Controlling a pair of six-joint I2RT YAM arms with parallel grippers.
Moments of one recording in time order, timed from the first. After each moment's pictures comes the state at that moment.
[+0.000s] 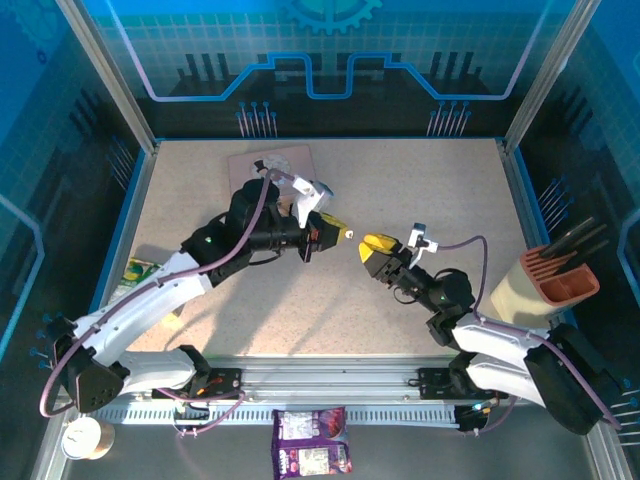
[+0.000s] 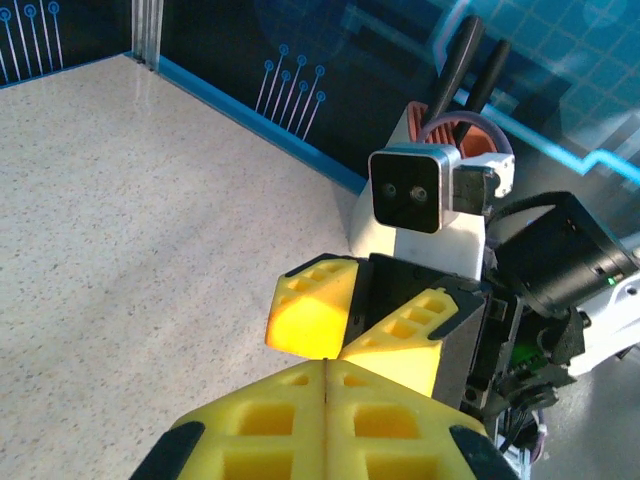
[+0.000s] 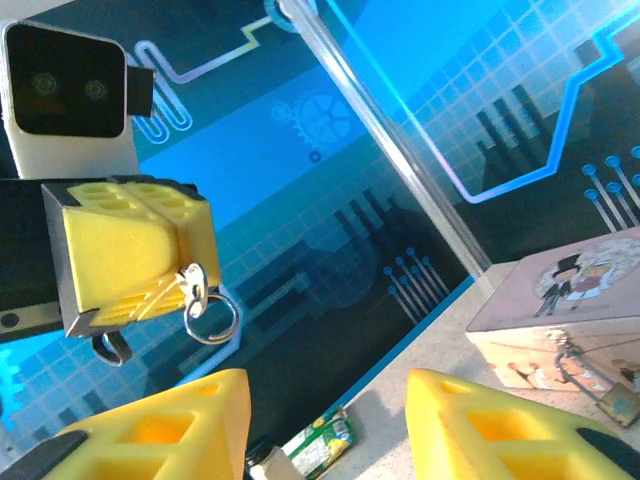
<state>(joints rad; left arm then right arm) -0.72 1.22 1.18 -0.33 0.45 -0.21 0.61 1.09 0.18 1.26 -0.31 0.75</state>
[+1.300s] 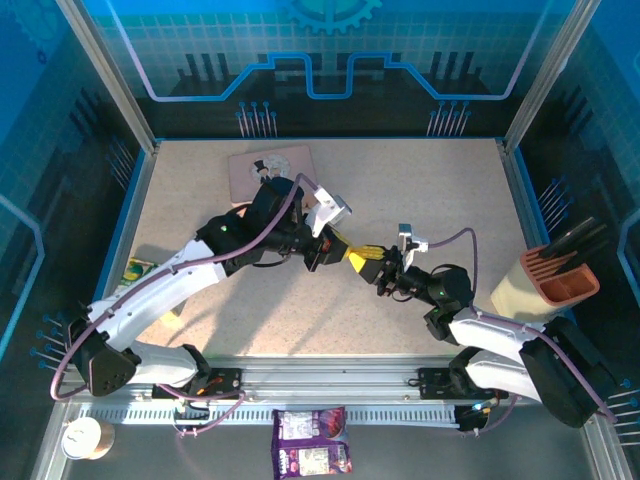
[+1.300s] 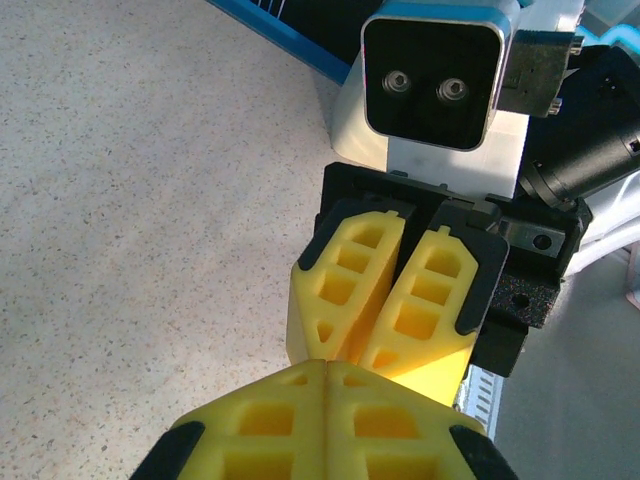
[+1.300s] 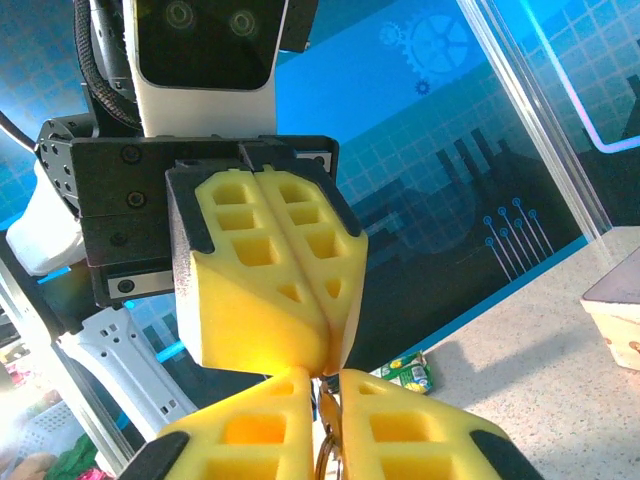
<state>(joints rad) -0.77 1.32 1.30 -0.58 0.49 -0.13 0.60 1.13 0.23 1.30 -0.57 0.77</state>
